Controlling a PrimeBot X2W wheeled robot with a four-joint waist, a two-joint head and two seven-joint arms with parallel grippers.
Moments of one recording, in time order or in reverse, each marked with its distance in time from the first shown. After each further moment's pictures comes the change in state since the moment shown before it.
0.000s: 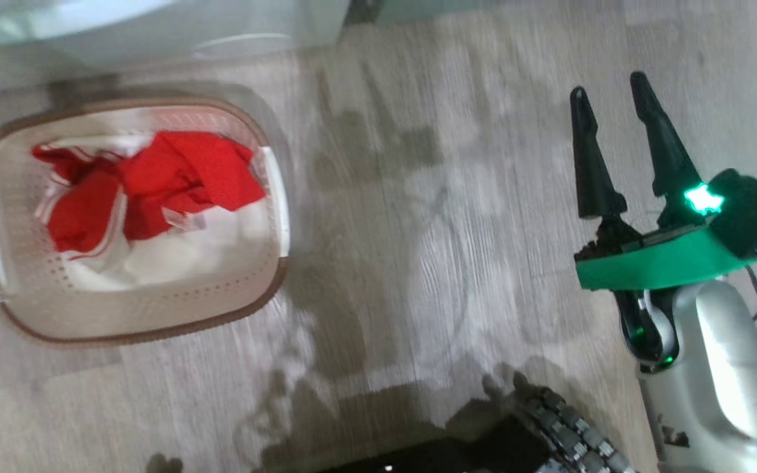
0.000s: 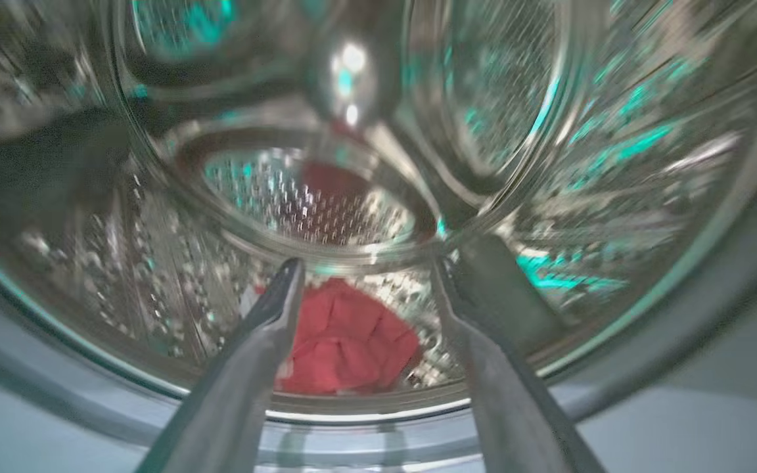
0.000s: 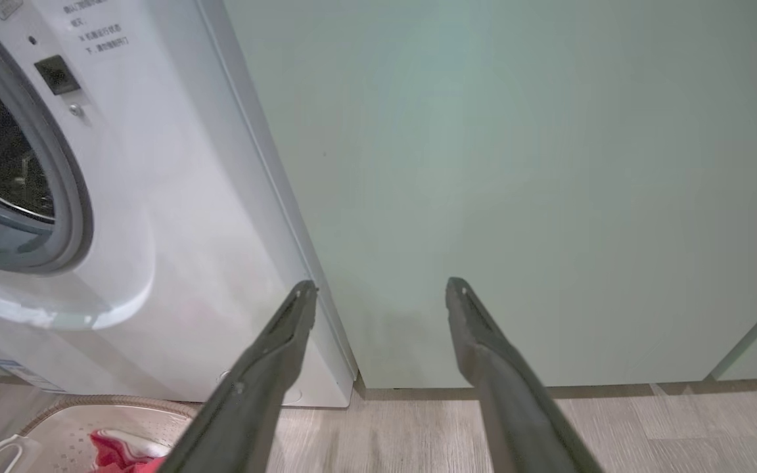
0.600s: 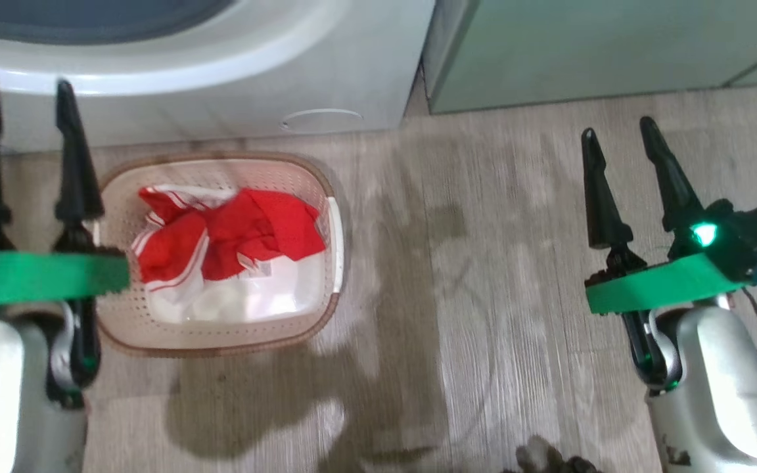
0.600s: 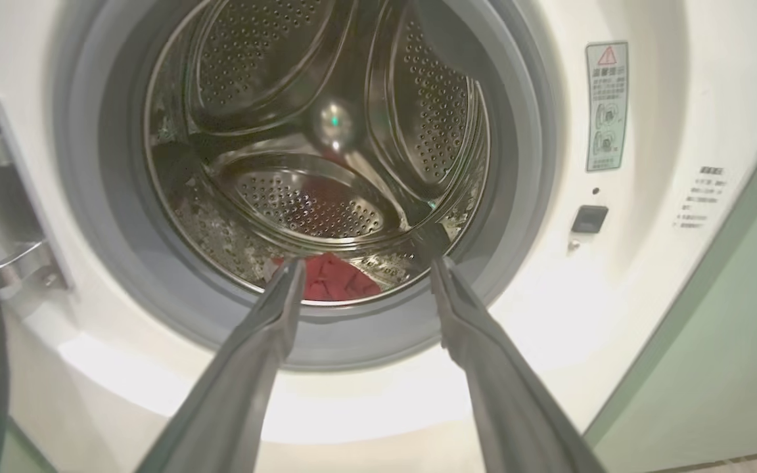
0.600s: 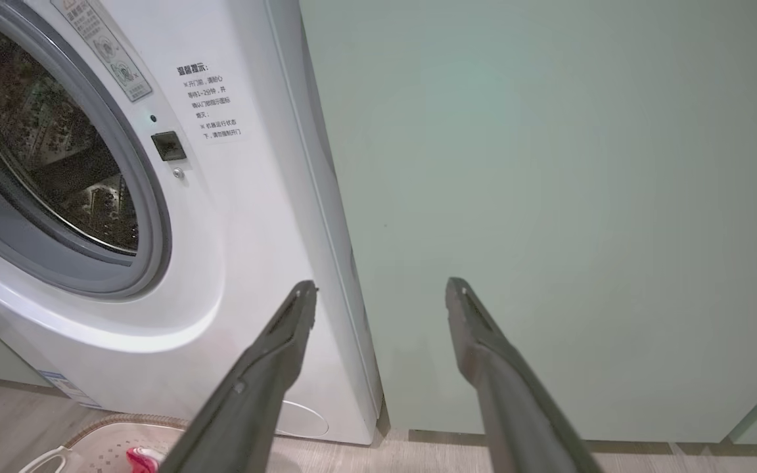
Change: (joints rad) left arm 0.666 -0.183 0.040 -0.557 0.137 0.106 -0.006; right arm 0.060 0.000 -0.052 0.052 -0.063 0.000 0.000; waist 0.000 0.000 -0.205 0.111
